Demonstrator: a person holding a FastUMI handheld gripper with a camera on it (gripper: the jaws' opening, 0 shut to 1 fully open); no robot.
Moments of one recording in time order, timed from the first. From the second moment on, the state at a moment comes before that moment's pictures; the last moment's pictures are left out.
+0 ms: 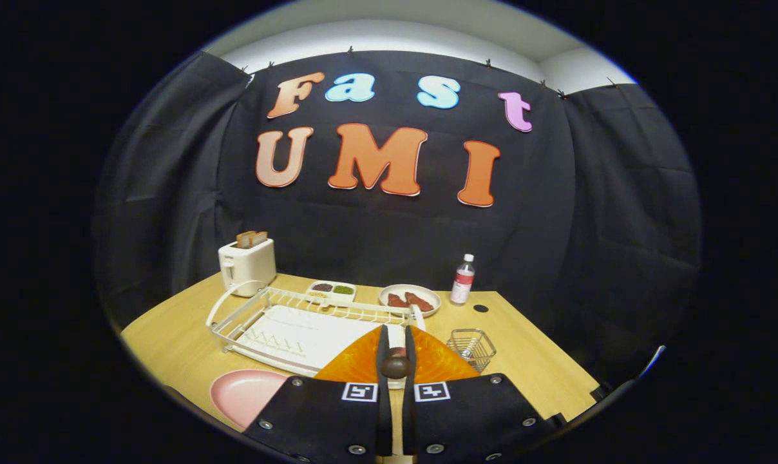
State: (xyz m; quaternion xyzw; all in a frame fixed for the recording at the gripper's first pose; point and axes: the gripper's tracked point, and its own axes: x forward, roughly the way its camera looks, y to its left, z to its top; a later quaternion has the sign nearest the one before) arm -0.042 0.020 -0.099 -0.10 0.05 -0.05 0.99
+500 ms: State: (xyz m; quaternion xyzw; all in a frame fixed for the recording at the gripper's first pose) arm -0.060 0.135 -0.168 -0.10 0.09 0.07 0.99
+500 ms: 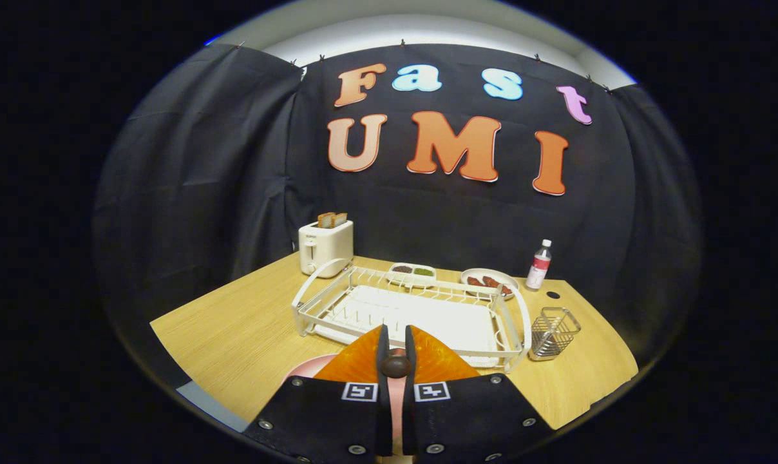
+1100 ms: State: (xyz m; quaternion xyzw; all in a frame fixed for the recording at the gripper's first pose) arm -0.047 0.162 -0.238 -0.09 0.13 0.10 0.98
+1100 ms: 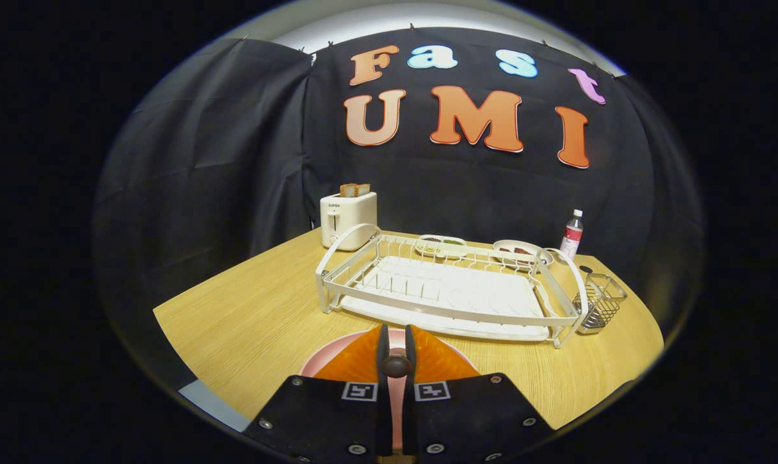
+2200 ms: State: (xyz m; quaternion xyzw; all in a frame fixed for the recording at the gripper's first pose) arm -0.037 0.092 -0.132 -0.07 0.09 0.03 0.99
